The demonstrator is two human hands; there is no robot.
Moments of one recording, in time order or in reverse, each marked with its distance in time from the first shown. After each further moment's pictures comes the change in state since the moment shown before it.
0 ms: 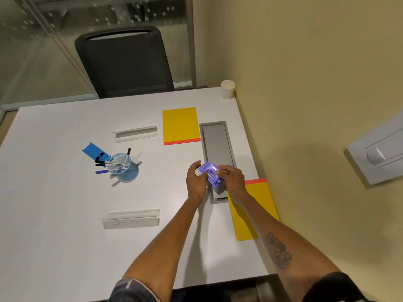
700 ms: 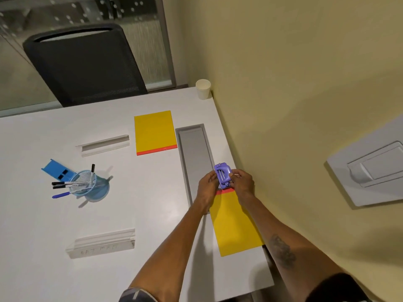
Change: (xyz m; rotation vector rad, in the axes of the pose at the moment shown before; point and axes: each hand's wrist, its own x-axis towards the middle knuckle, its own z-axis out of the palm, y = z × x) left_hand 0.004 0.009 0.111 -0.159 -0.339 -0.193; right_hand 0.063 0.041 -0.081 0.079 0.295 0.210
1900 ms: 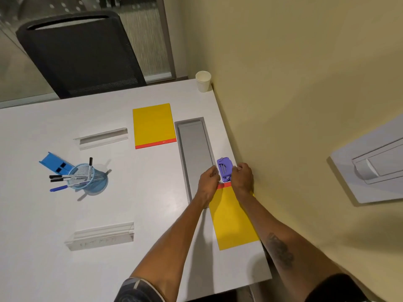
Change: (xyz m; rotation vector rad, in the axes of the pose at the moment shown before) left_hand 0.000 0.000 0.002 0.187 0.006 -0.045; right_hand -0.009 -0.007 0.003 -0.281 0.144 -0.091
